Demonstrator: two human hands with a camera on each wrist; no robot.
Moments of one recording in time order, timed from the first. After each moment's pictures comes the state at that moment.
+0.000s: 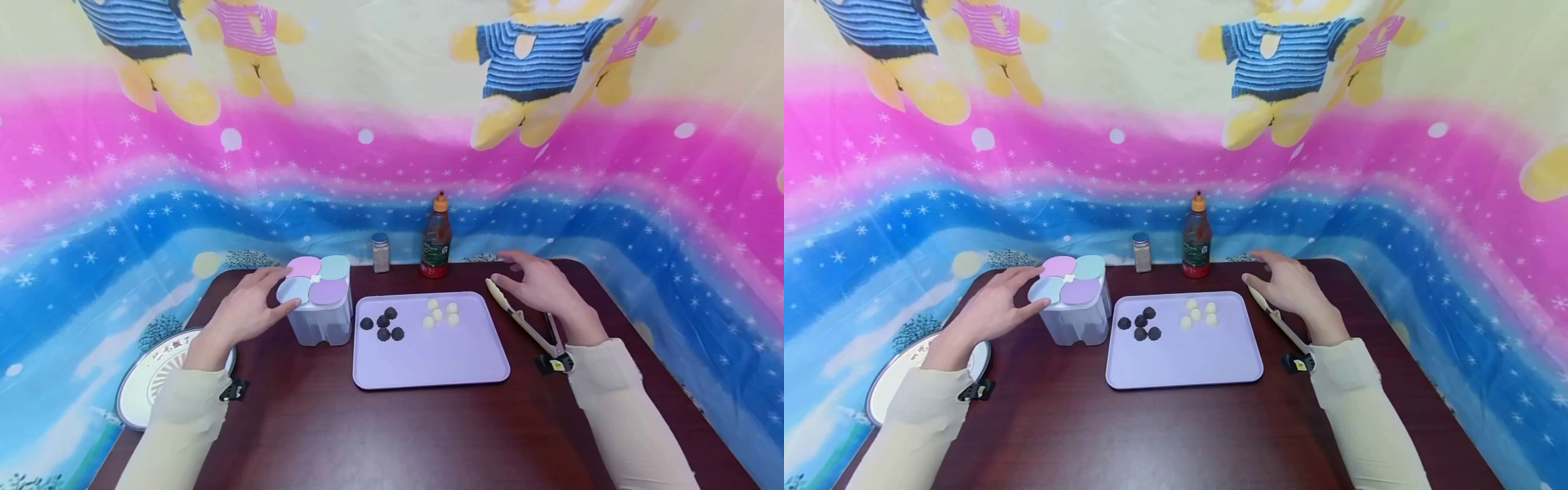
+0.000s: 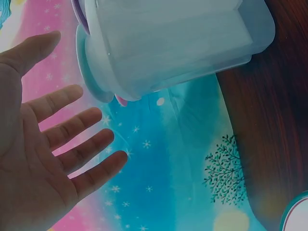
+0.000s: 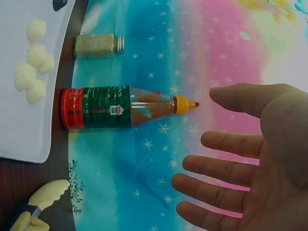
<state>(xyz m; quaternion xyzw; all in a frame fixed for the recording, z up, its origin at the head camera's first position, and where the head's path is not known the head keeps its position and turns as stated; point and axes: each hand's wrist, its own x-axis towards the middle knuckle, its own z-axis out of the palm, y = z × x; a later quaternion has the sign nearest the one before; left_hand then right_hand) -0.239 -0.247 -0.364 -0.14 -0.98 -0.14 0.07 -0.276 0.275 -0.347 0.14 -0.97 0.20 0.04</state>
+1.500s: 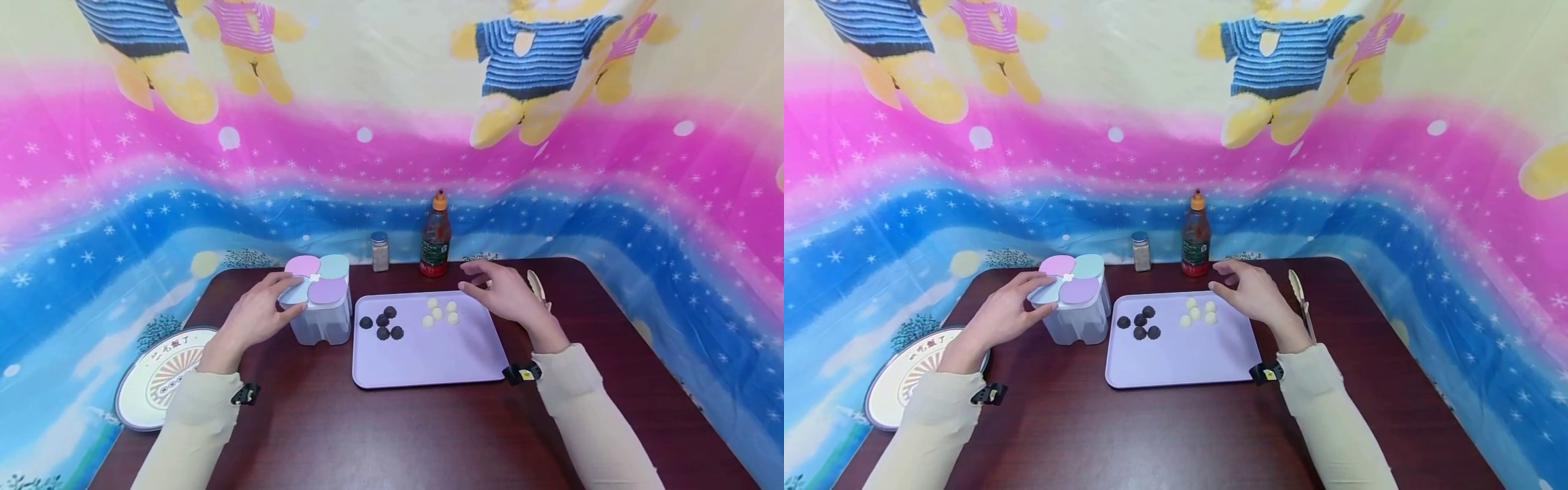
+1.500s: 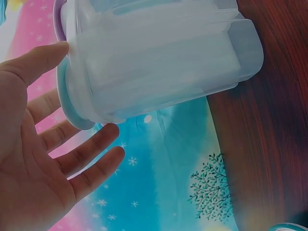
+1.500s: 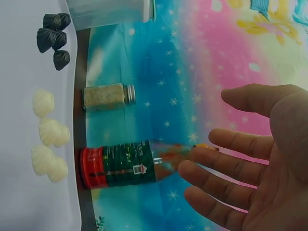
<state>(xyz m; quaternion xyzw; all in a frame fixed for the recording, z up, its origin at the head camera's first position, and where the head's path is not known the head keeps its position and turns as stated) -0.244 -0.232 -0.384 -0.15 -0.97 -0.16 0.09 -0.276 0.222 -0.370 0.16 -0.94 0.29 0.05</state>
